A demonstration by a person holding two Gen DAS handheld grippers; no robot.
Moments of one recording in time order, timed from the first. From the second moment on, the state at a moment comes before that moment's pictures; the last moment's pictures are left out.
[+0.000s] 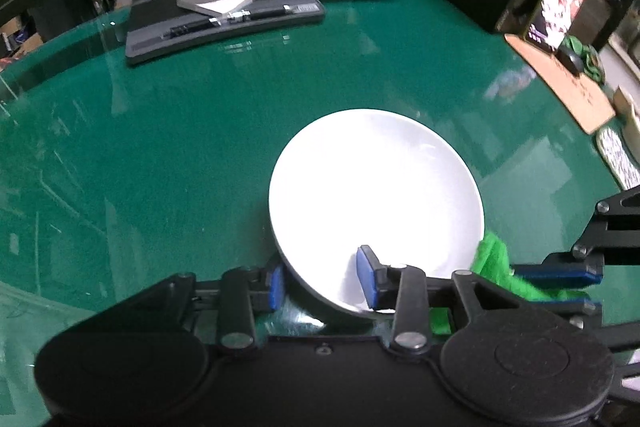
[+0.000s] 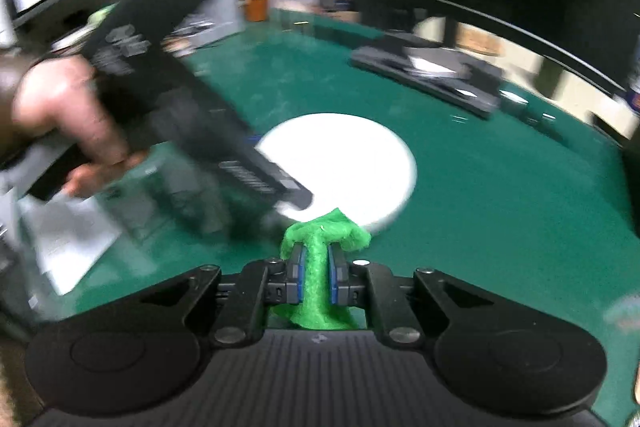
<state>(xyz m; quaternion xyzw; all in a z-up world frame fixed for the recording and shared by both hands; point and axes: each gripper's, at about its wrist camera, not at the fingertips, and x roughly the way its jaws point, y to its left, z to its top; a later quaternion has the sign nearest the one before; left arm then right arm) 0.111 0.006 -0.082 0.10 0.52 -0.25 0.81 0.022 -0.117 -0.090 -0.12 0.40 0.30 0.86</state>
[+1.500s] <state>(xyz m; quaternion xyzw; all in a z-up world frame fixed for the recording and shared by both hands) 0.128 0.000 -0.086 0.14 0.57 -0.29 0.76 0.055 -0.119 -0.101 -0.20 0.44 0.33 0.81</state>
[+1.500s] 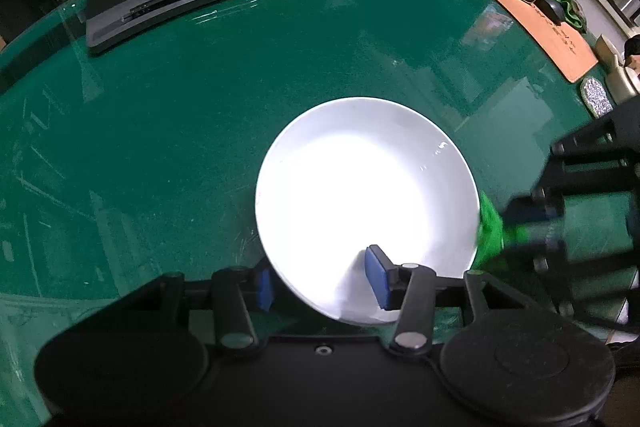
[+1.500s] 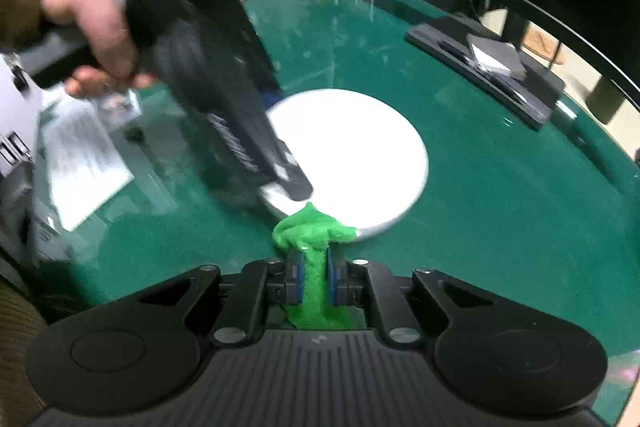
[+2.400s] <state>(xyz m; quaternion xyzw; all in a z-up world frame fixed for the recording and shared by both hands) 0.130 -0.003 -0.088 0.15 0.56 -0.30 0.75 0.061 -0.118 -0.096 -0.24 0.44 0.35 0.79</state>
